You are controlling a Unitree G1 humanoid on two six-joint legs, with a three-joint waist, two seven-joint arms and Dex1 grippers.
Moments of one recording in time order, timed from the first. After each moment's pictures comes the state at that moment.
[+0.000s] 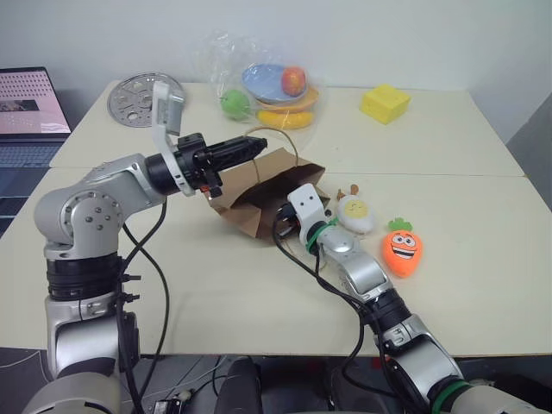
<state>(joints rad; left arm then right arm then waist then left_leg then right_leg) -0.75 0.62 0.23 -0.05 -0.90 0.95 -0.84 -0.61 0.02 0.27 0.33 -0.02 0.35 0.20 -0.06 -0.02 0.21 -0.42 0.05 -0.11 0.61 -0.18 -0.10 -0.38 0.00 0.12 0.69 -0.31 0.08</state>
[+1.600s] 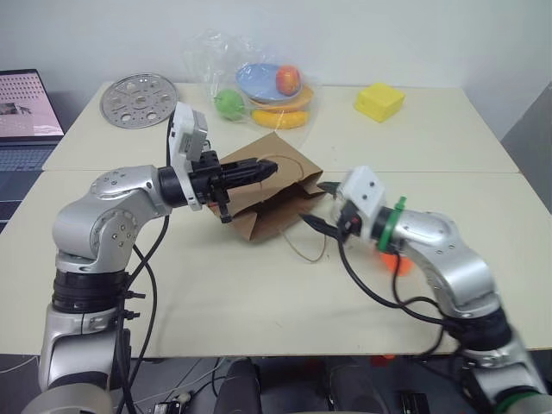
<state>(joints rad) -0.62 0.72 0.08 -0.15 -0.68 0.68 -1.02 -0.48 -0.57 0.22 -0.41 0.13 0.61 0.70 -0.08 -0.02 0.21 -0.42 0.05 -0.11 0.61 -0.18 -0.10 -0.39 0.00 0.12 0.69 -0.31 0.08</state>
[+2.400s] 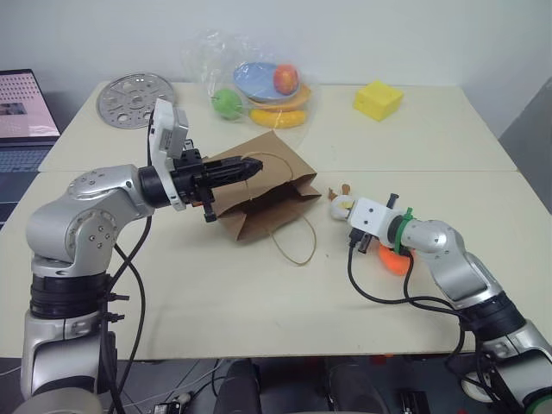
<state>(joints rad) -0.64 0.73 0.15 -0.17 -0.79 0.78 -0.98 -0.47 -0.68 0.30 -0.12 -0.13 0.29 0.76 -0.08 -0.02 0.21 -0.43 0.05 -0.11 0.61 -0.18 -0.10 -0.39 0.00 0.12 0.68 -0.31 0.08</state>
